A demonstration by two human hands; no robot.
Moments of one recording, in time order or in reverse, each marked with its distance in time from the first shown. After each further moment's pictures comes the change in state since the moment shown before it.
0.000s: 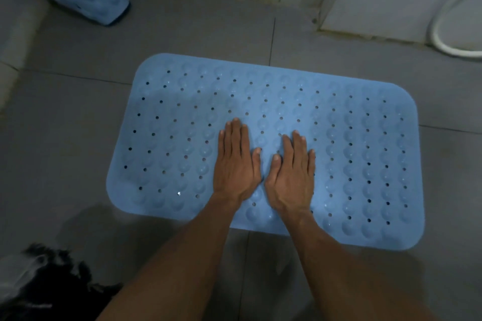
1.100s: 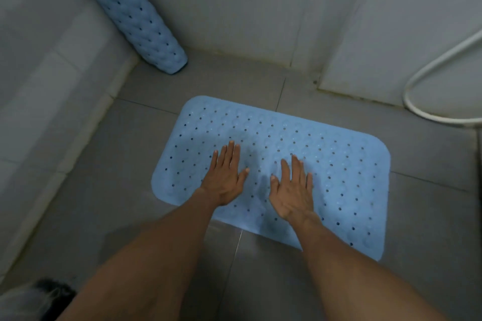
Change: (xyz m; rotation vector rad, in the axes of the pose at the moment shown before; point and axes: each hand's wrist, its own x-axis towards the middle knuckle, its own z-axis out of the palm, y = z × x) left_hand -0.011 0.021 -0.141 0.062 -0.414 -0.117; right_hand 0.019 -0.008 -0.133 -0.038 -0.529 -0.123
